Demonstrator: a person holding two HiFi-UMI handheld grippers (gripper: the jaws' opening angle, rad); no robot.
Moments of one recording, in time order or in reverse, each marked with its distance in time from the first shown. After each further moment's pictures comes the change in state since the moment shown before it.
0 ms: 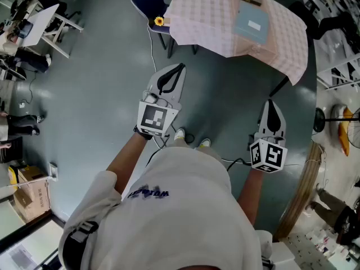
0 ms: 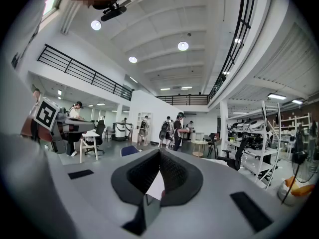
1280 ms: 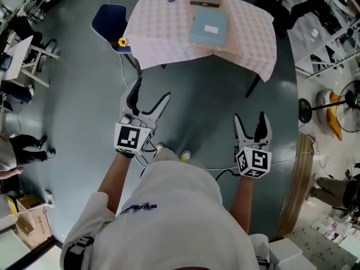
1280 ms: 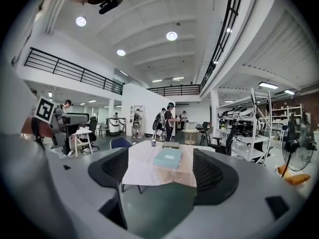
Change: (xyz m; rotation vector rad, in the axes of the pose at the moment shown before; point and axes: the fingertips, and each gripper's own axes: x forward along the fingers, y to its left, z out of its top) left arm 0.081 -0.085 -0.005 -0.029 -0.002 -0.064; right arm -0.014 -0.140 -0.063 0.082 0.101 -0.049
